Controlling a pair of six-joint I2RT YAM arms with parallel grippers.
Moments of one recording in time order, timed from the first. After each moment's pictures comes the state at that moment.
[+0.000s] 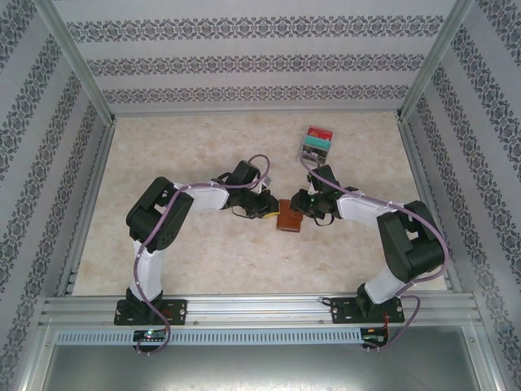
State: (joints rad) left arm -0.59 2.03 1.19 -0.08 0.67 -0.86; right arm 0.38 1.60 0.79 -0.22 -0.27 0.70
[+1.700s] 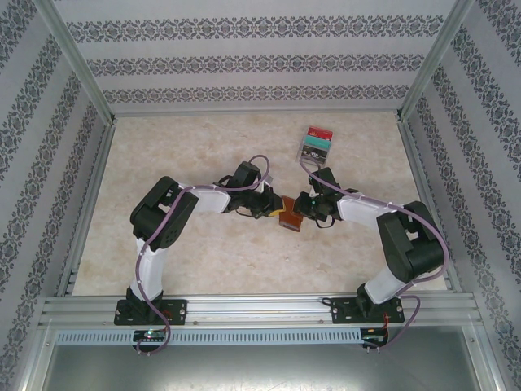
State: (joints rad) left arm -0.60 2.06 1.15 0.13 0.71 -1.02; right arm 0.38 1.59 0.77 -0.23 -0.24 0.68
